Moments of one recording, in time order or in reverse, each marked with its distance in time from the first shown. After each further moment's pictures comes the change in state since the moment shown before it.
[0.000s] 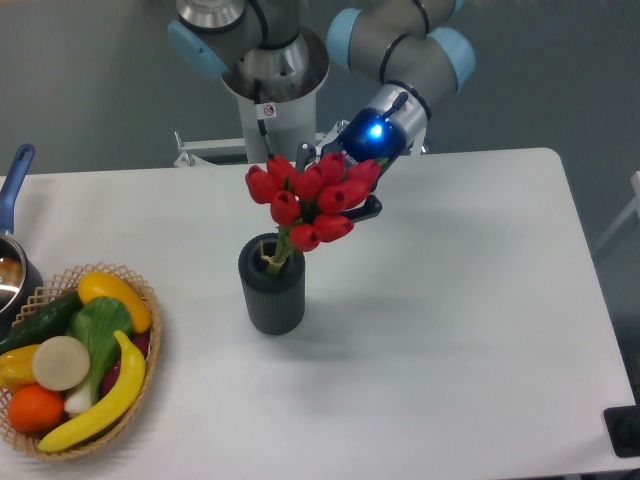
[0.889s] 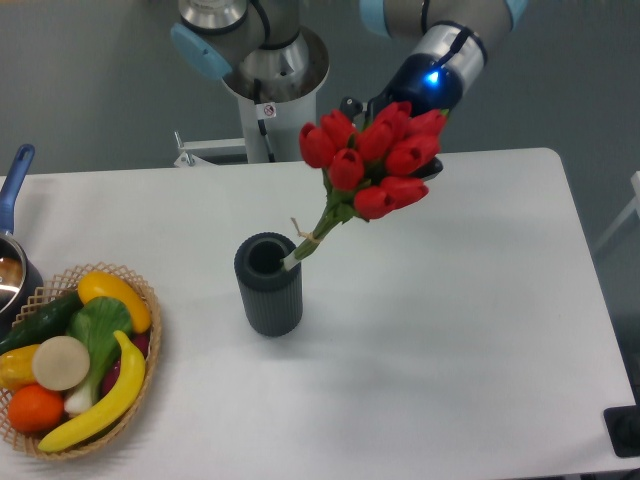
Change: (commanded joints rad) arm 0.054 0.005 0.216 -0.005 -0.005 -0.209
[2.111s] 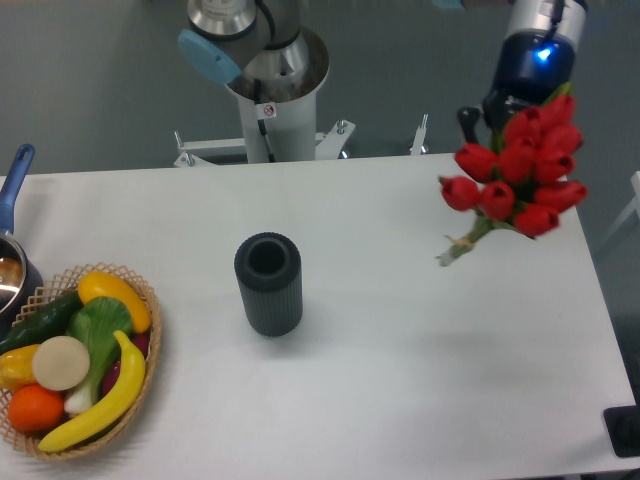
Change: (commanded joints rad) arm 0.065 -0.110 0.178 0.000 0.578 0.161
